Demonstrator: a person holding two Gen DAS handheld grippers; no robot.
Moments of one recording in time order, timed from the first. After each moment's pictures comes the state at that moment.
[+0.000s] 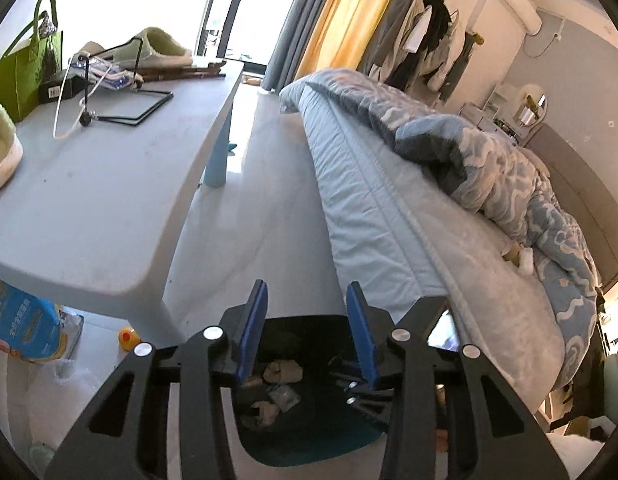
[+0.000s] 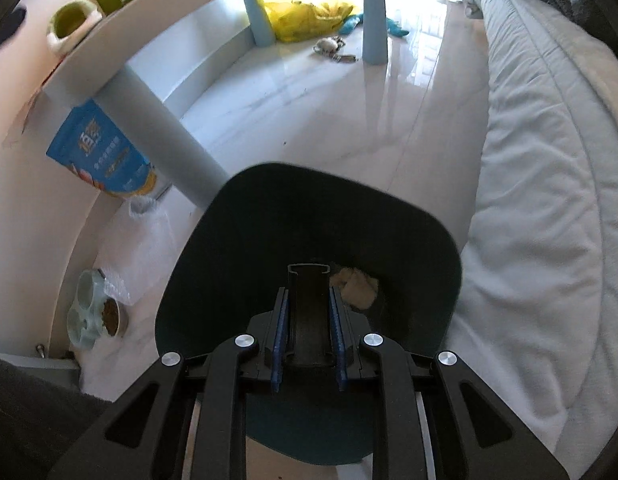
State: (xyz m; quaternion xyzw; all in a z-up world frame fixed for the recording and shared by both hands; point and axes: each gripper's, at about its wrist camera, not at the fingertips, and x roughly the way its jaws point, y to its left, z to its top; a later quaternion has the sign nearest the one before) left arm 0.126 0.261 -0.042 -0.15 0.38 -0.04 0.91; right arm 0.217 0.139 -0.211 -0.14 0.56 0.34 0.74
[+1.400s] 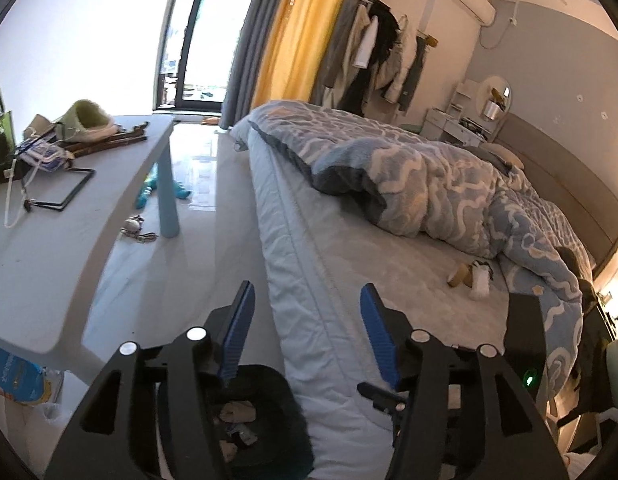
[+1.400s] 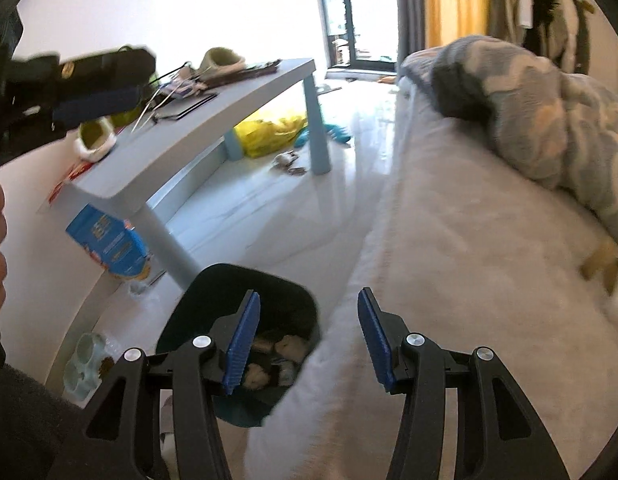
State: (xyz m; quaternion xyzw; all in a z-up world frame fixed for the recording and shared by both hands) left arm 0.159 0.134 0.015 -0.10 0.33 -0.08 0.93; right arm 0.217 -0.014 -0.080 -0.06 0.41 0.31 0.86
